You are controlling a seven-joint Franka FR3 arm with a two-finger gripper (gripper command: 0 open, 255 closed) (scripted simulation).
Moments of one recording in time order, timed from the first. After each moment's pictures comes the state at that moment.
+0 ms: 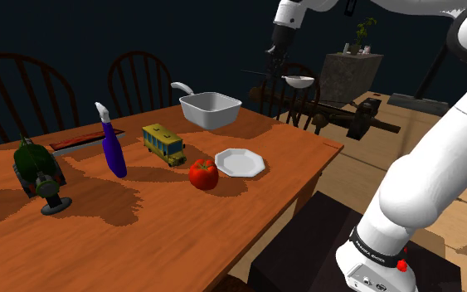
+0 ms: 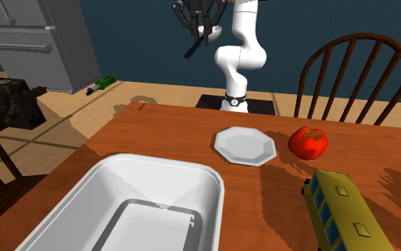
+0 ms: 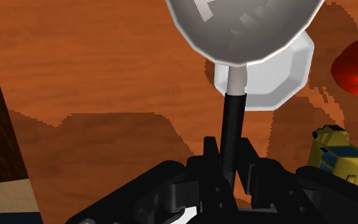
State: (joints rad) arm 0.01 -0.20 -0.20 -1.76 0.08 1.65 -0.21
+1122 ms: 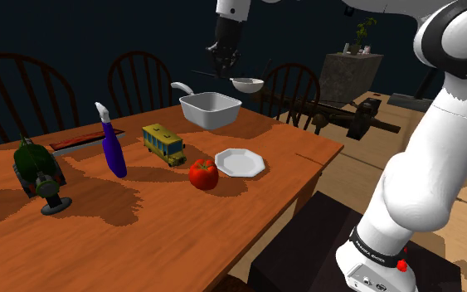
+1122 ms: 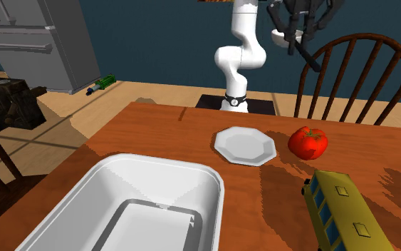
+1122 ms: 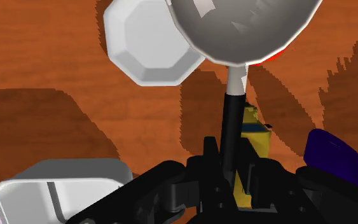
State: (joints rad) arm 0.17 -0.04 0.02 -1.58 0.08 1.67 0.18
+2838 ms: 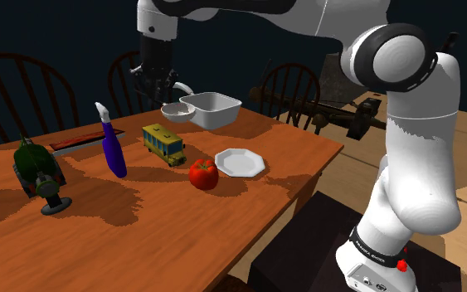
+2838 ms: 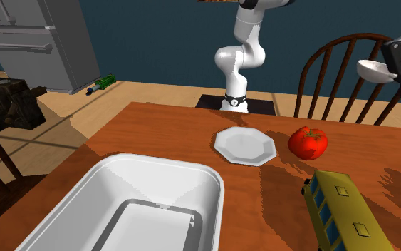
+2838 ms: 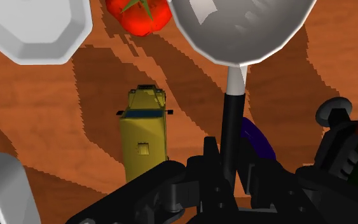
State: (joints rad) arm 0.37 0.34 0.15 -1.22 -0.02 1.70 0.50
